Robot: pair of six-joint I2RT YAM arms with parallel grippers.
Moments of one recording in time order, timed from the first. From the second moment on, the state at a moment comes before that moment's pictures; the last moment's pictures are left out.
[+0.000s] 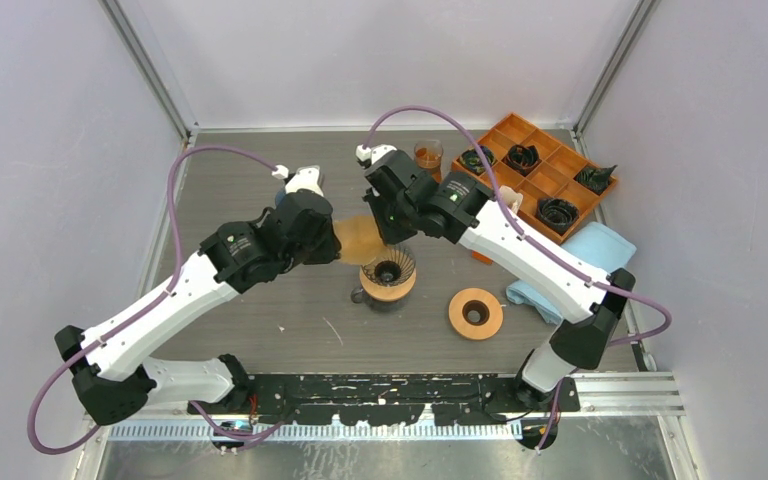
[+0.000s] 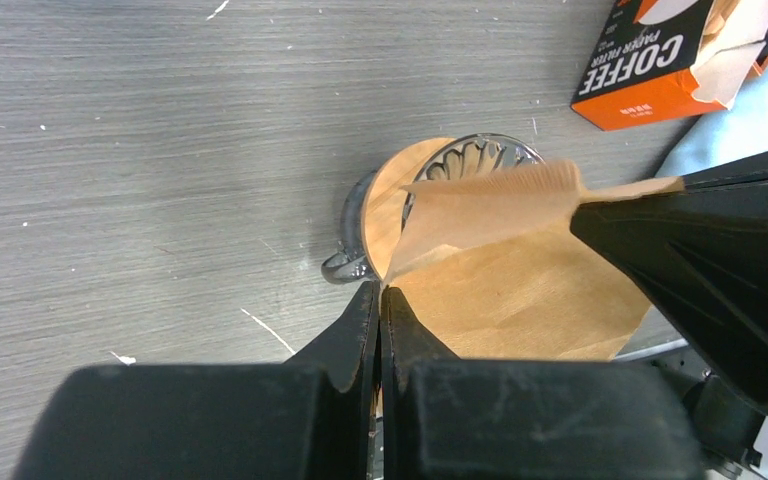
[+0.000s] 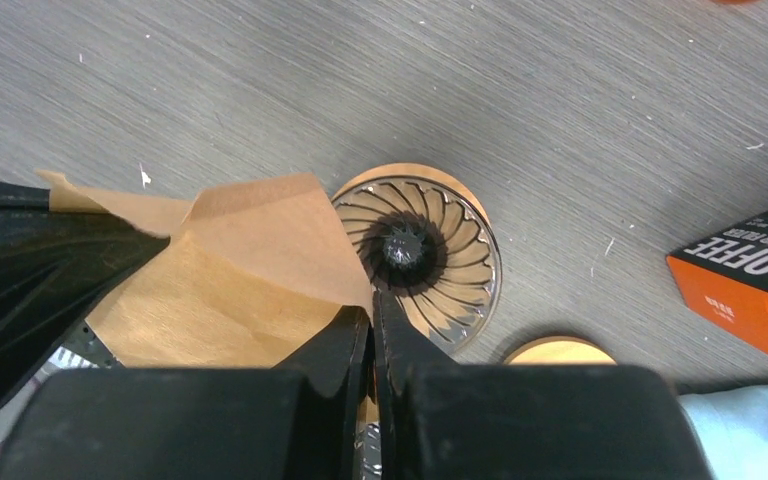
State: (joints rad) left arm -0.90 1.19 1.34 -0.90 -0.38 -0.76; right arm 0.93 1.60 1.79 -1.05 0.20 0.37
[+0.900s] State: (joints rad) left arm -0.90 1.40 1.40 -0.88 -0.16 -0.77; right arm 0.82 1.50 1.61 -1.10 0.11 0.34
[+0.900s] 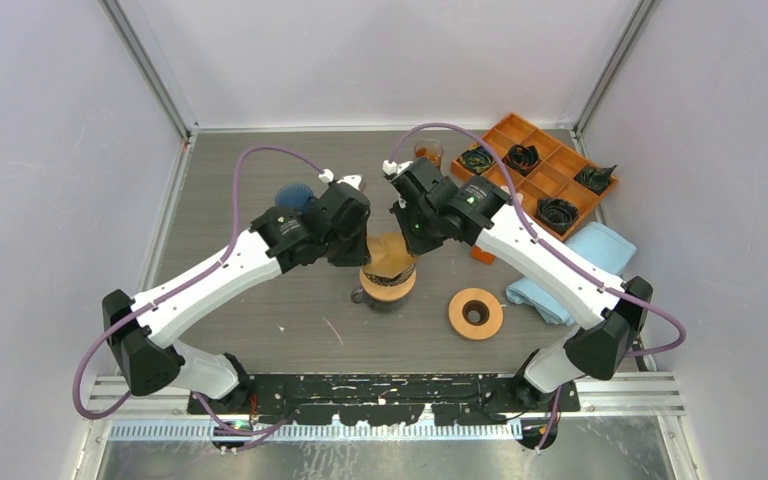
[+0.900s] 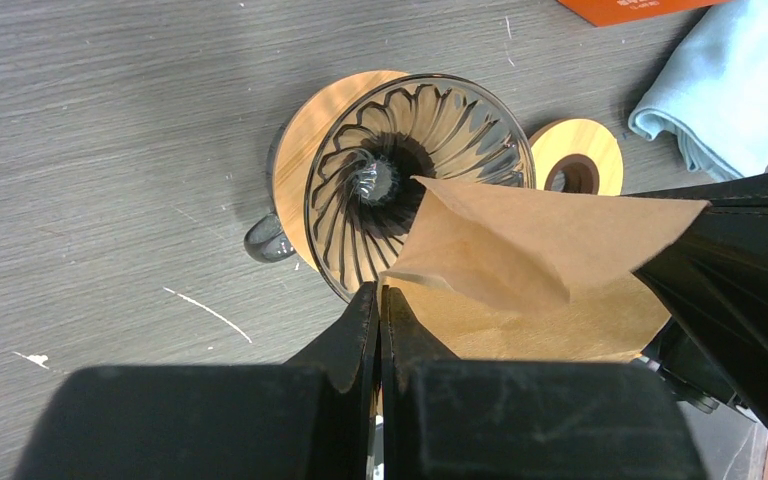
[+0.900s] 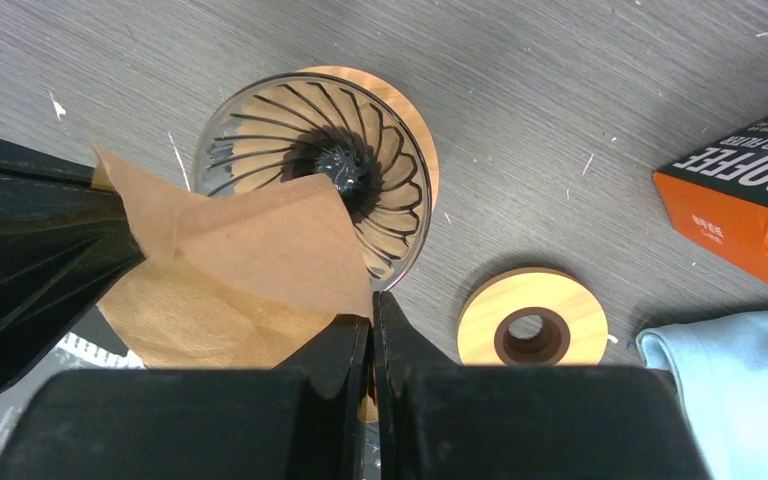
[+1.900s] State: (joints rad) left arm -0.90 1.43 1.37 -0.87 -0.20 -0.77; right arm 0.78 1.55 1.49 -0.99 0.06 0.33
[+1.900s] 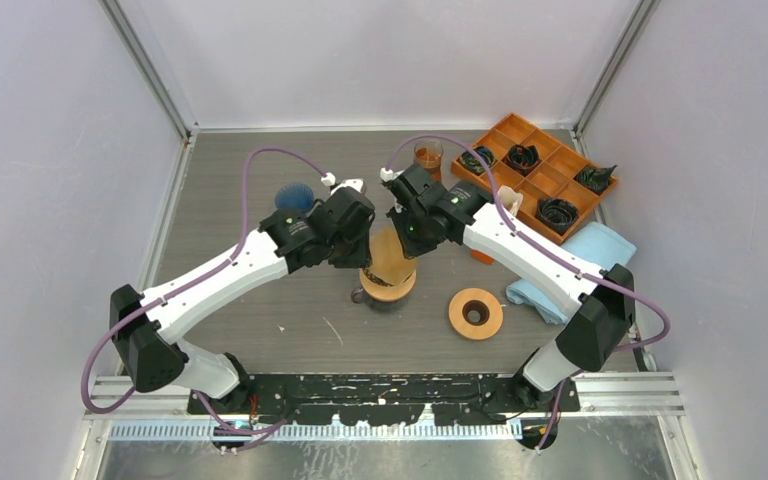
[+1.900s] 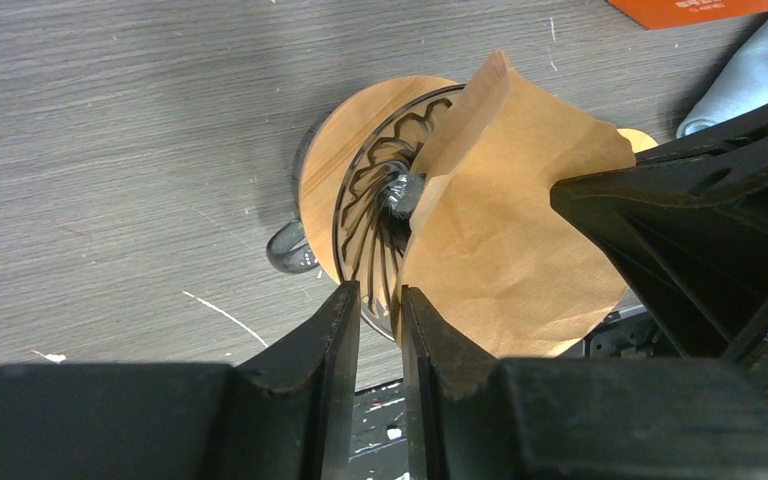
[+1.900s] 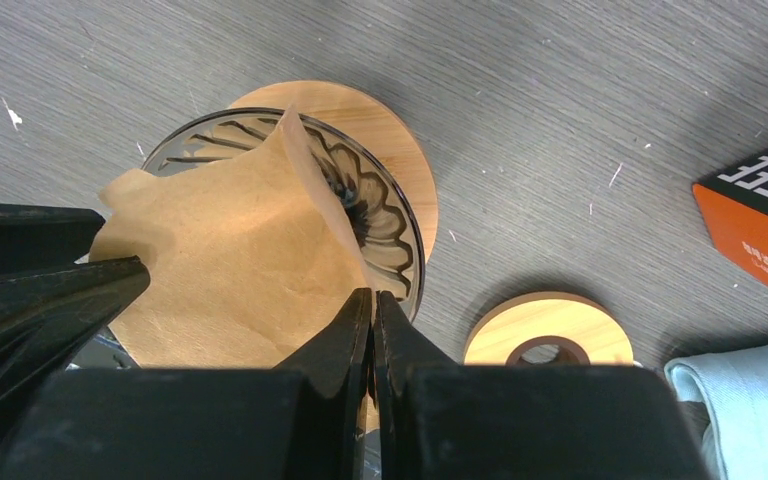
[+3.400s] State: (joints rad) left arm -0.89 1.42 1.30 -0.86 -0.25 -0.75; right arm 0.77 1.51 1.45 -0.93 0.15 0.34
